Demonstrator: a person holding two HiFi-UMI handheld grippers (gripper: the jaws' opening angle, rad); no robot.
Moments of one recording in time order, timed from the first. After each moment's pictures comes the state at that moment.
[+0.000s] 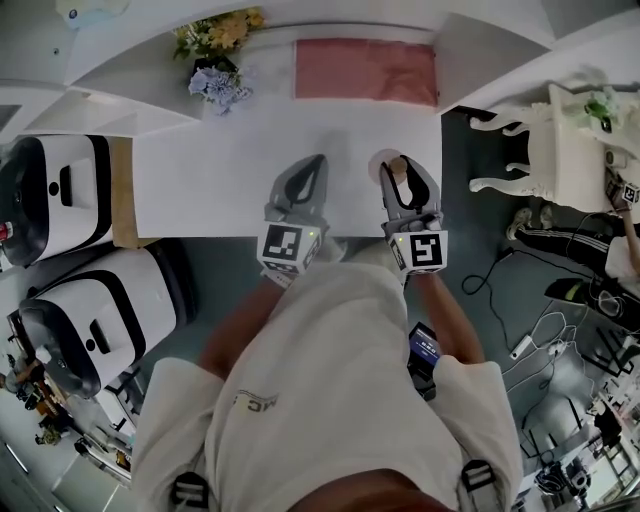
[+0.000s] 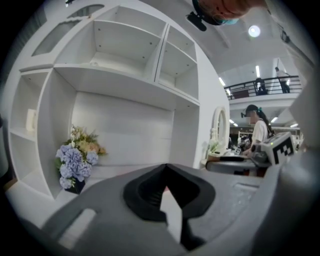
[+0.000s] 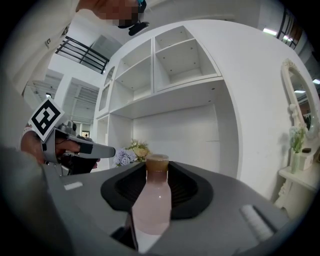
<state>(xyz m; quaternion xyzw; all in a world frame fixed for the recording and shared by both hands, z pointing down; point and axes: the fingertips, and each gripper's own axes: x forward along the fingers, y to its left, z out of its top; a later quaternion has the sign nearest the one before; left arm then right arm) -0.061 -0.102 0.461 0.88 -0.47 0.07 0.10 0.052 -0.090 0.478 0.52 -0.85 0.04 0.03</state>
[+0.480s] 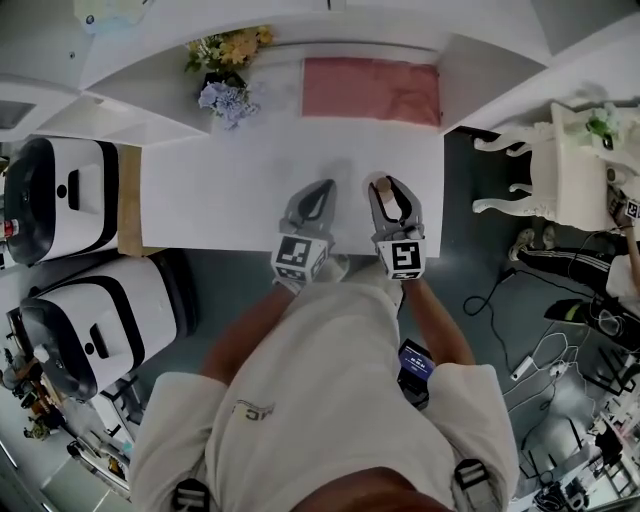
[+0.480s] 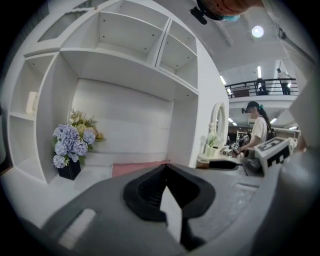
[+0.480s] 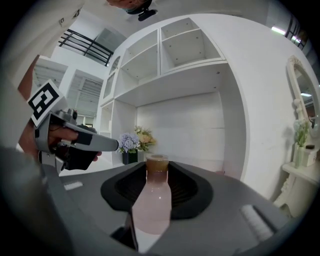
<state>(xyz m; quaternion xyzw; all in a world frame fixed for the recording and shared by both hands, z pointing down) -0.055 -0.091 0.521 0.88 -0.46 0.08 0.12 0.031 -0.090 0.548 0.51 -0.86 0.05 0.06</state>
